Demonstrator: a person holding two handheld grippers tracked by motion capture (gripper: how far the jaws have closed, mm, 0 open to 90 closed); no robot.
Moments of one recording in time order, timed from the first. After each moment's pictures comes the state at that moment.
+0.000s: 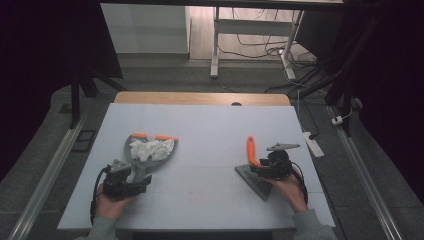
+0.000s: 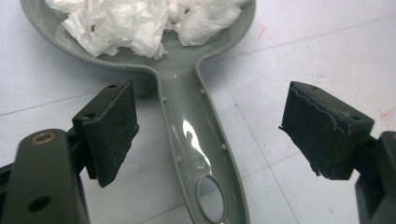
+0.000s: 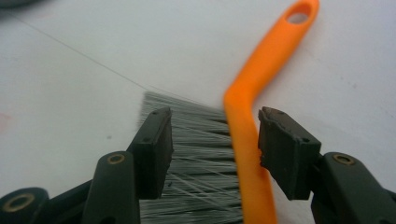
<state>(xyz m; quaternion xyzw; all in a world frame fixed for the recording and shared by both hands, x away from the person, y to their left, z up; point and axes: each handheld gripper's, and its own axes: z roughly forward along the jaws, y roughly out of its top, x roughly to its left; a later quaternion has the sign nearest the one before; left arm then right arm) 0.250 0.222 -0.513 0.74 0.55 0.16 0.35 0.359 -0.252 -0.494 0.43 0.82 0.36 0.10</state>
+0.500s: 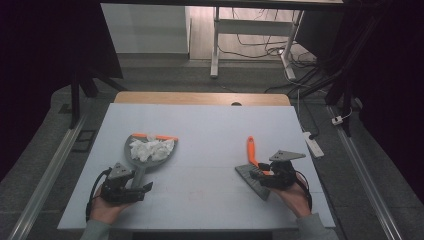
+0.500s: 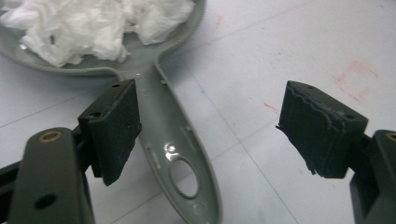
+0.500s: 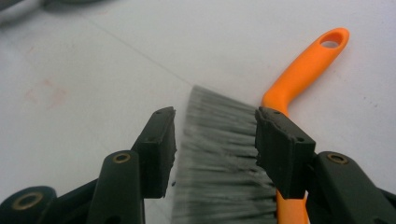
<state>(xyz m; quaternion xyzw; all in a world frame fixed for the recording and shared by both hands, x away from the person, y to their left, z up) 0.237 0.221 -0.509 0.78 0.48 0.14 0.37 0.326 -0.256 -0.487 0.36 0.84 0.40 0.12</state>
